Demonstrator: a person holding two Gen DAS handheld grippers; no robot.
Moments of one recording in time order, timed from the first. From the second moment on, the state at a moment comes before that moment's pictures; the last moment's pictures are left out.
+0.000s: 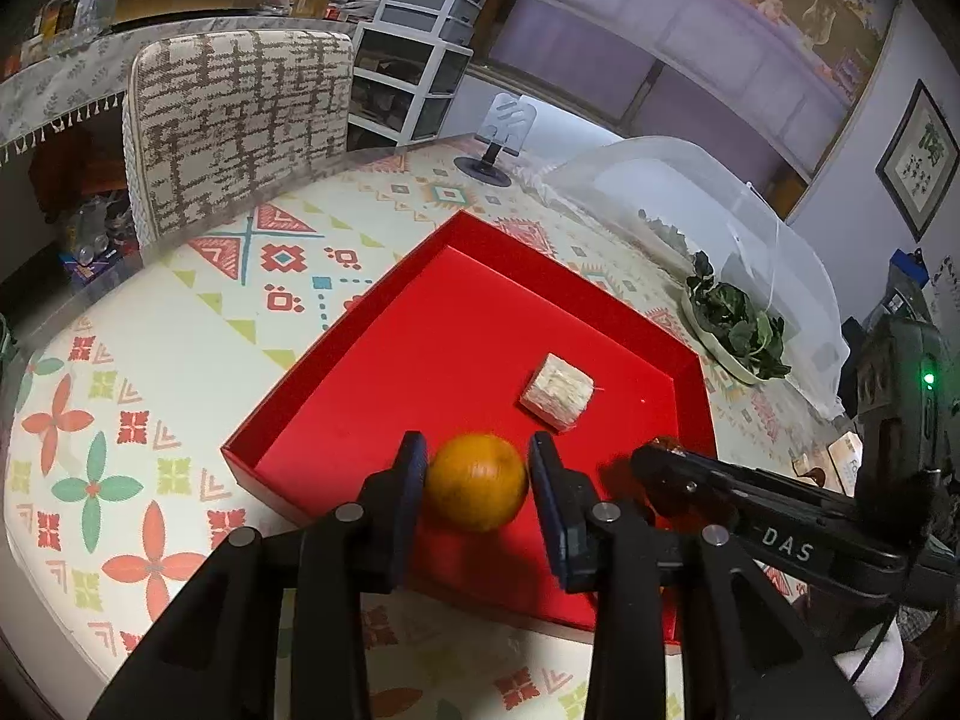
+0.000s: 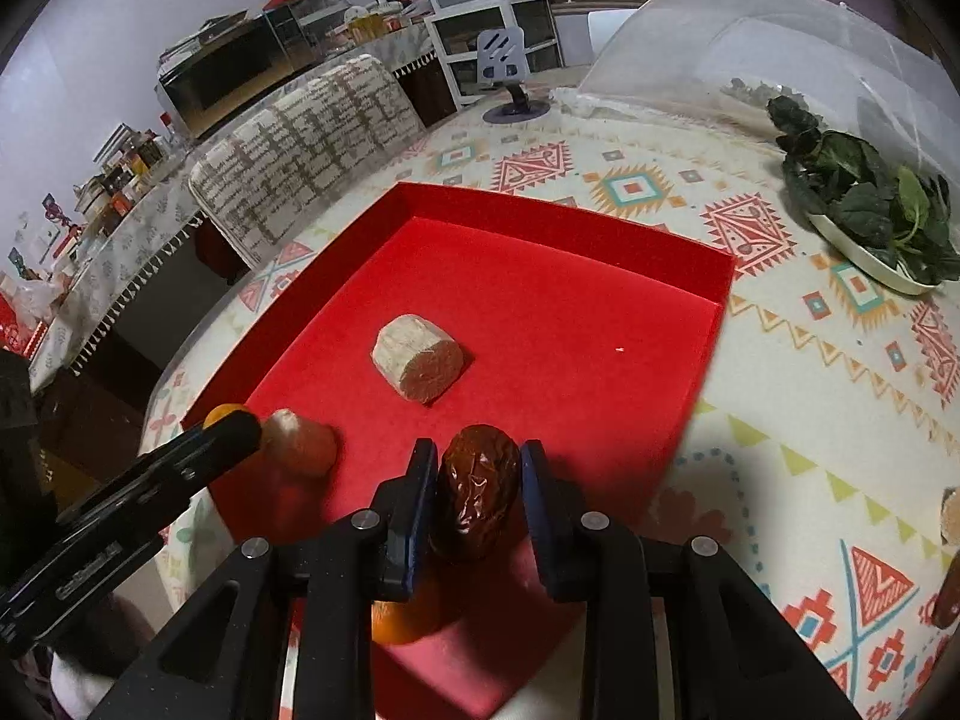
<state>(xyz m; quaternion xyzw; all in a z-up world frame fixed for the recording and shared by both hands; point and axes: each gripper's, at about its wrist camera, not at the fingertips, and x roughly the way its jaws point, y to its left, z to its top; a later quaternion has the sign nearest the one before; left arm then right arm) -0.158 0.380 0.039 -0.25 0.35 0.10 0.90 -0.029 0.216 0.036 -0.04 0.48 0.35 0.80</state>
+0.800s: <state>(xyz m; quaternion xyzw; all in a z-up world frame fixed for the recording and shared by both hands) -0.170 0.327 0.087 -0.24 0.31 0.05 0.92 -0.036 0.059 0.107 0.05 0.41 0.29 0.86</state>
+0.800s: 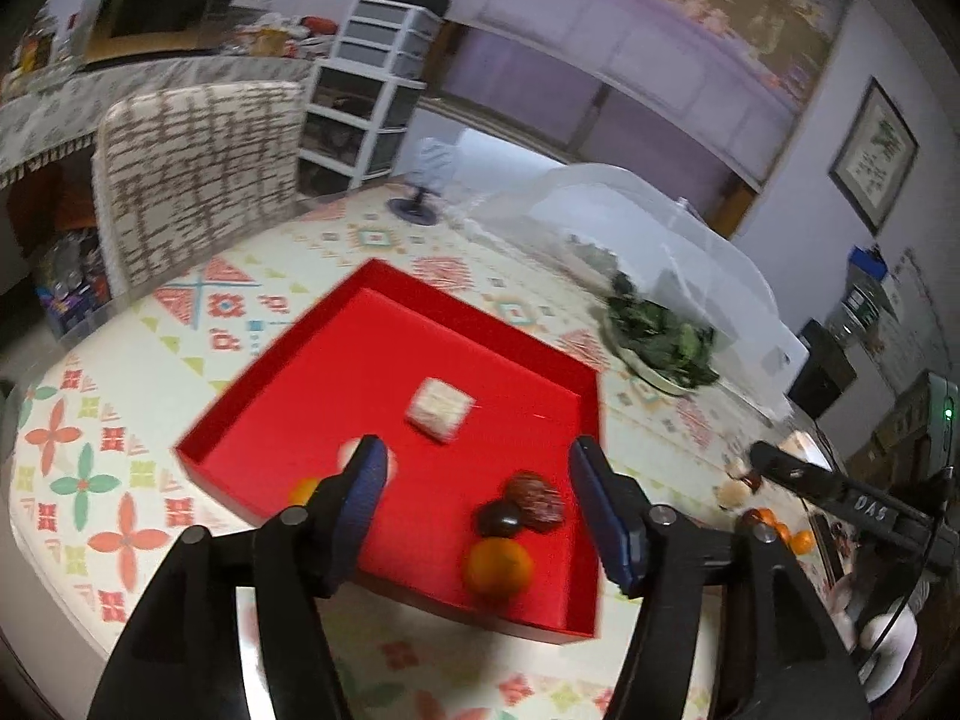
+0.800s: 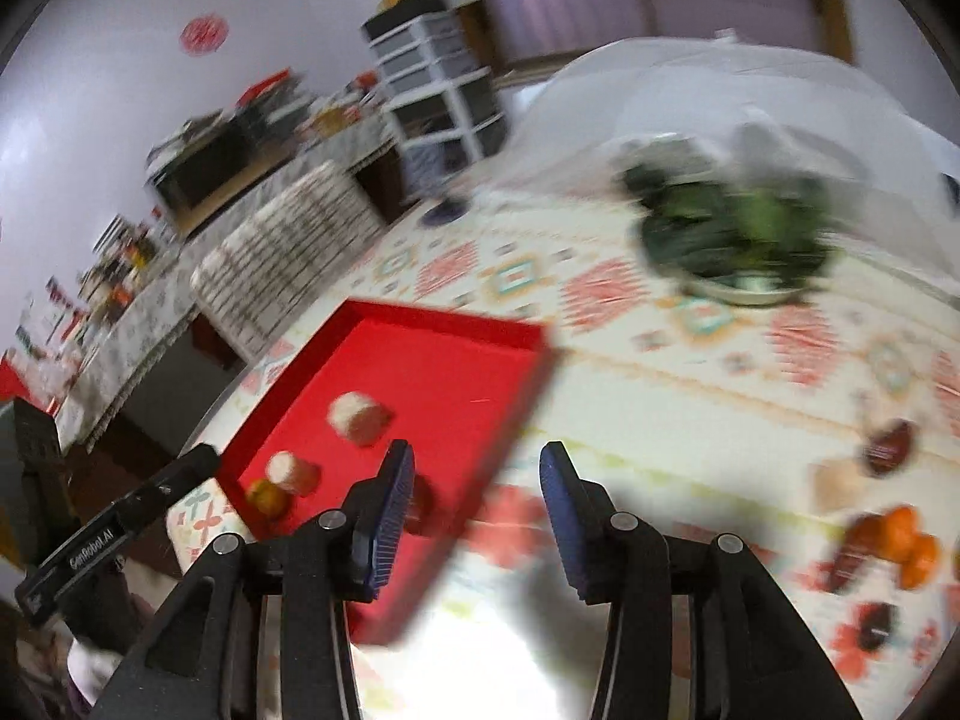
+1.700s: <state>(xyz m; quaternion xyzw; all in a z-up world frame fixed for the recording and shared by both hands) -0.077 0.095 0.060 -0.10 0.42 -0.11 0.90 -0.042 -0.107 0.021 0.04 0.46 0.20 0.86</state>
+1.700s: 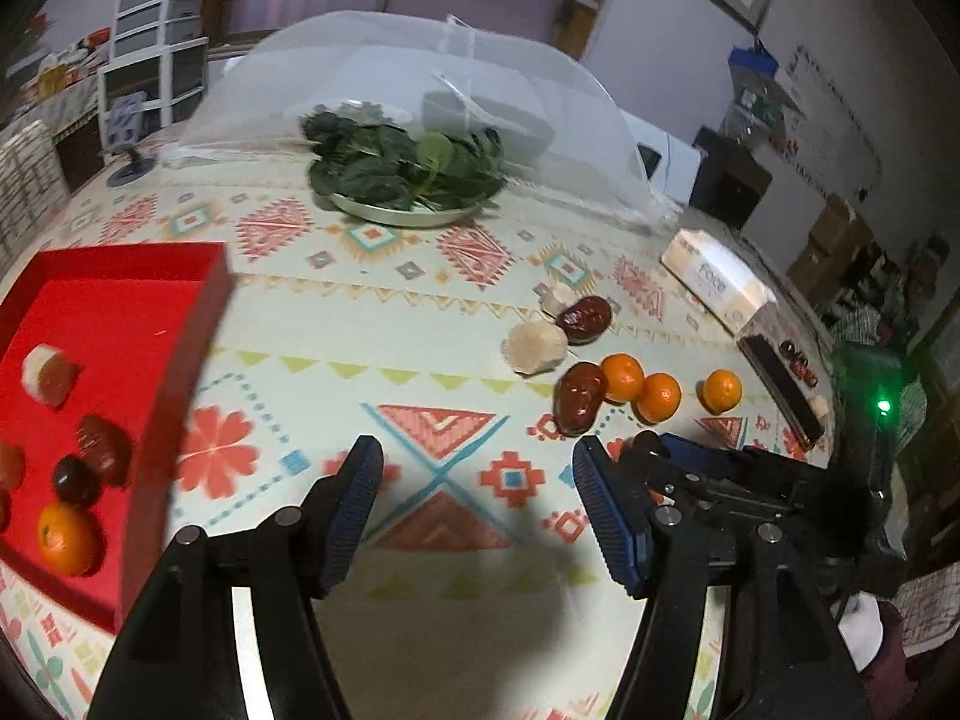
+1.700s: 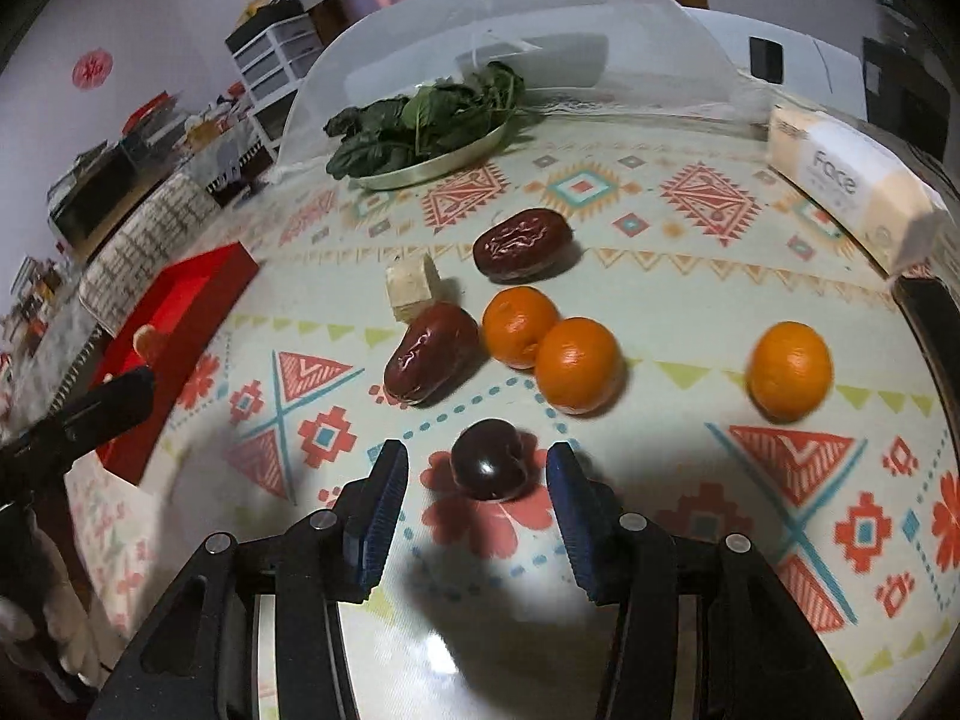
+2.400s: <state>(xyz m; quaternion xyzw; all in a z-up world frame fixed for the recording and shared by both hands) -0.009 -0.005 0.013 0.01 0.45 -0.14 0.88 -0.055 -0.166 0.029 0.08 0.45 0.19 0.87</state>
